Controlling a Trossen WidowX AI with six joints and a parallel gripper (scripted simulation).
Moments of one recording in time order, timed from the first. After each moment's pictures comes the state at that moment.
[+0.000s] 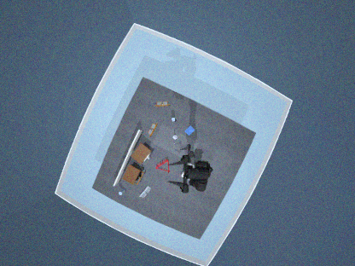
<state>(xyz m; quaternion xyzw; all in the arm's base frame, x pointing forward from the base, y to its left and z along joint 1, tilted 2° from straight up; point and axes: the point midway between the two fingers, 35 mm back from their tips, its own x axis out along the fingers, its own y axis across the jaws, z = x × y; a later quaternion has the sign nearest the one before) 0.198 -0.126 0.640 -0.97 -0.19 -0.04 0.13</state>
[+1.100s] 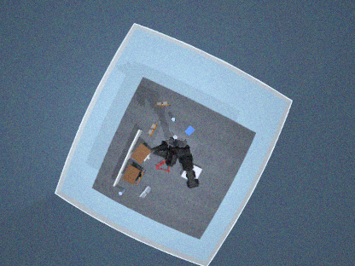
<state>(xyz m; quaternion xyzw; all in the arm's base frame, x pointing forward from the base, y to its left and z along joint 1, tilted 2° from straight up) 0.315 -0.186 0.614 -0.74 -0.26 -0.08 0.62</state>
